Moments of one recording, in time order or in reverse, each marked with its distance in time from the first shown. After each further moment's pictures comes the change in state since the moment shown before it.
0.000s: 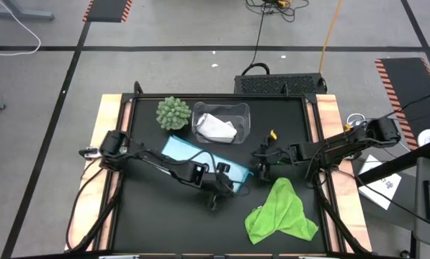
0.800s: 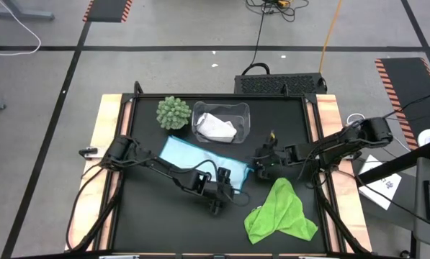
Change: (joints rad) left arm -0.029 0.105 0.000 0.091 -0.126 -0.009; right arm -0.011 0.095 0.008 -0.095 0.105 0.118
